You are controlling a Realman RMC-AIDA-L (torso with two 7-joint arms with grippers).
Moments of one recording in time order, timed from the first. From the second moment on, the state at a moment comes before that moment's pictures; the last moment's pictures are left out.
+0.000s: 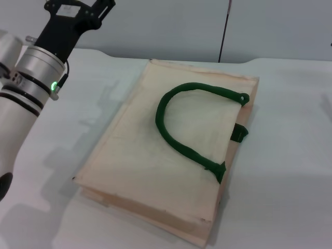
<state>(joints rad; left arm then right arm) -0.74 -2.03 2.85 0.07 -1.40 1.30 -0.35 0.67 2.03 -0.08 -0.06 1.75 1.04 -2.68</state>
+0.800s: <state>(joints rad) -0.73 -2.04 2.85 0.07 -1.41 1.30 -0.38 0.67 2.03 -0.08 -0.06 1.75 1.04 -2.67</state>
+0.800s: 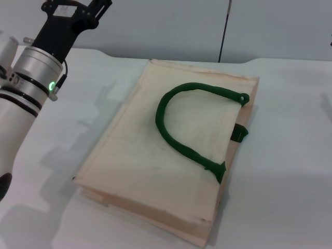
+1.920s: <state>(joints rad) -0.72 -2.03 2.85 0.07 -1.43 1.30 -0.38 0.68 2.03 -0.06 -0.05 1.77 1.03 -2.67</state>
